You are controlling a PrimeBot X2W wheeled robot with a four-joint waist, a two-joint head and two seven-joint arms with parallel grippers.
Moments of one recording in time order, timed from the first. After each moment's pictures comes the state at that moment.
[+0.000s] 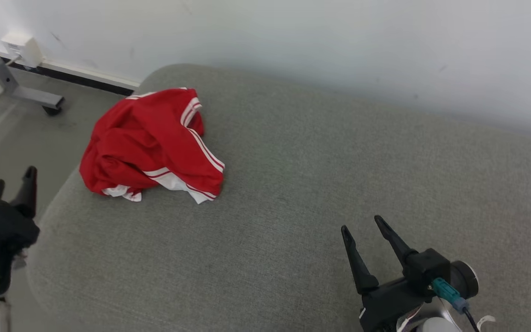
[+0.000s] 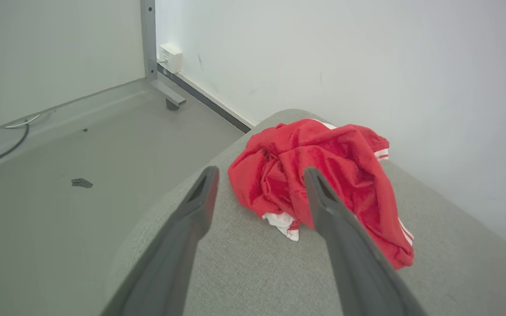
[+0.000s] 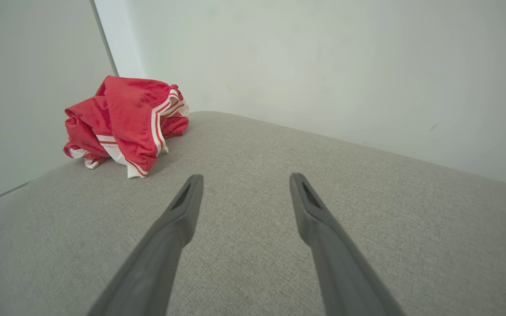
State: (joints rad) left arm -0.51 0.27 0.21 0.51 -0.48 -0.12 0.23; right arm -0.17 -0.05 0.22 0.33 0.09 0.13 -0.19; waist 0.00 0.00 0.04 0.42
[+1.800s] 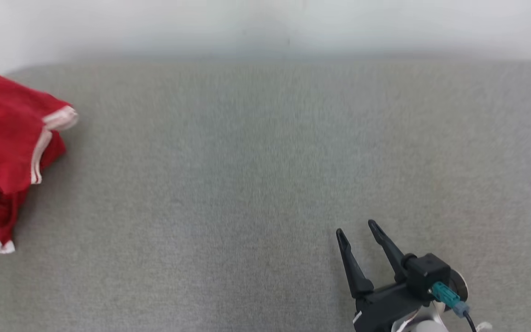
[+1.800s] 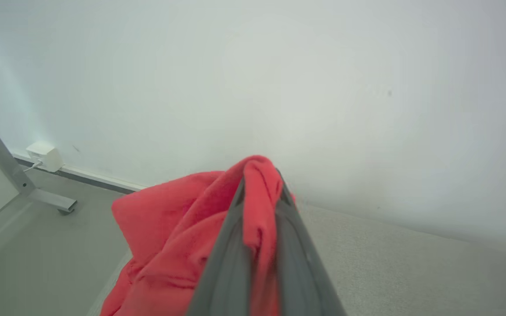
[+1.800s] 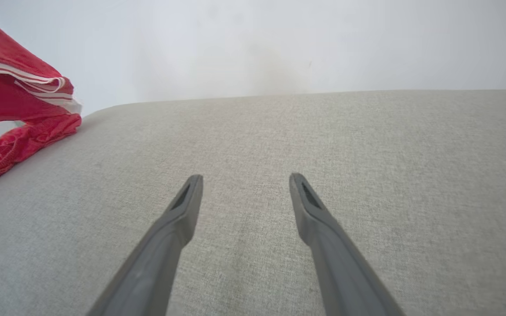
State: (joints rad) left arm -0.86 0.52 0.16 0.41 -0.56 -0.09 0.48; right arm -0.21 -0.05 0.26 0.39 0.19 0.13 -0.25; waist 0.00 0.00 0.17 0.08
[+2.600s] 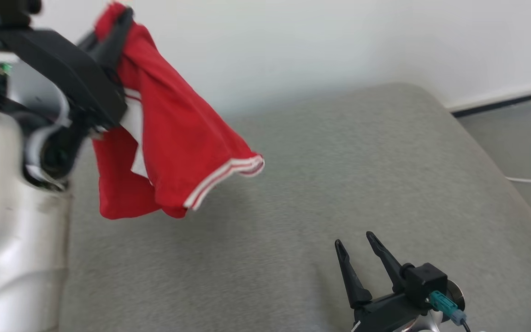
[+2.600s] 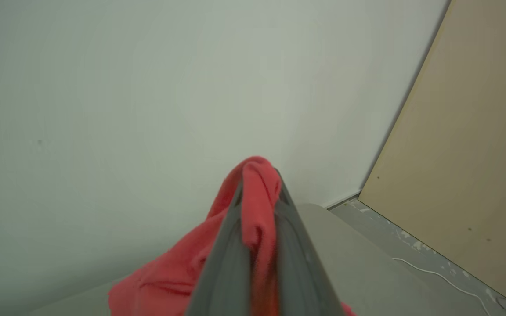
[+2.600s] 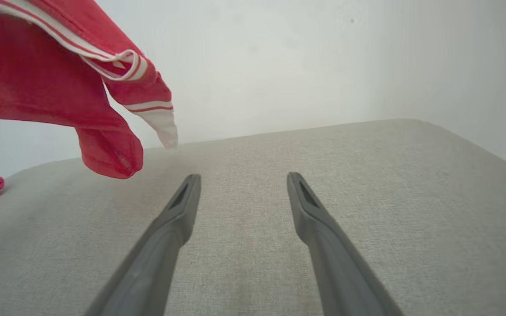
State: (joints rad) left arm -0.92 0.23 -0.10 0.26 -0.63 -0.12 0.48; right arm -0.19 -0.05 0.28 0.41 0.23 0.13 -0.26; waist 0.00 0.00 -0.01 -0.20
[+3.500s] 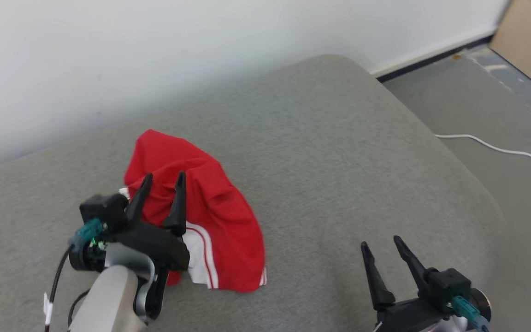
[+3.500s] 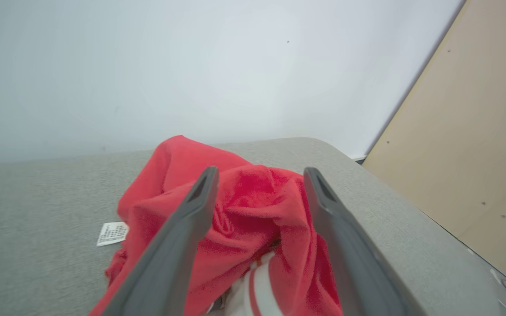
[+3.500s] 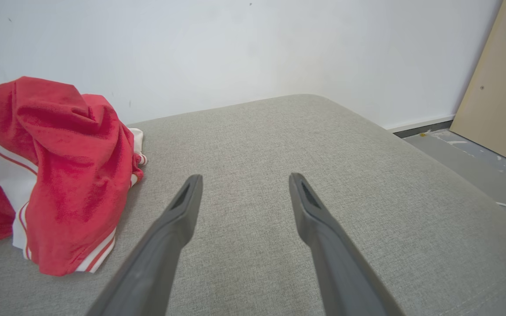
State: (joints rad) left arm -0.54 0.09 -0.23 0.61 -0.48 -0.05 -0.19; right arm -0.15 -0.05 0.18 0.38 0.16 0.13 -0.24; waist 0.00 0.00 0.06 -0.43
